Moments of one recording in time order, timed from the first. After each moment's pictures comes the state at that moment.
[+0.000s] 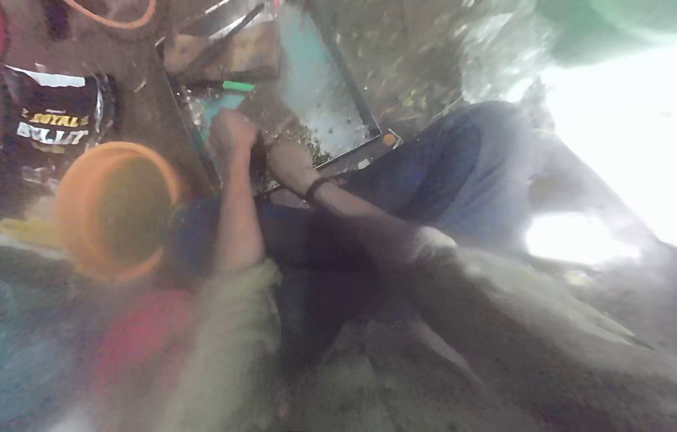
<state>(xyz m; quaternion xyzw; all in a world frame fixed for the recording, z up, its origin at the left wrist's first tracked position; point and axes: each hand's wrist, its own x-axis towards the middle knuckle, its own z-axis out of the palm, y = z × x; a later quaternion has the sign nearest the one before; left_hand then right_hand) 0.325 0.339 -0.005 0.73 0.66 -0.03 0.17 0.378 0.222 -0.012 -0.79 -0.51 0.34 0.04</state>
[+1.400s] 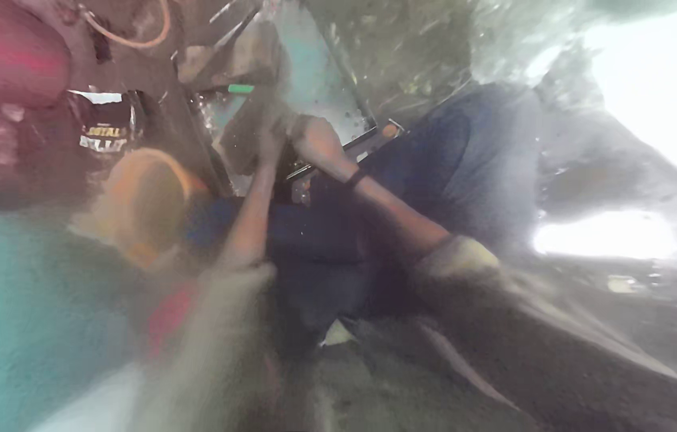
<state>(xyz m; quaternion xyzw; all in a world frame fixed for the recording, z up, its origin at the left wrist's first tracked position) 0.353 0.283 -0.058 0.81 0.47 0.15 0.31 0.467 0.181 -0.005 -0.75 -0.45 0.38 0.29</state>
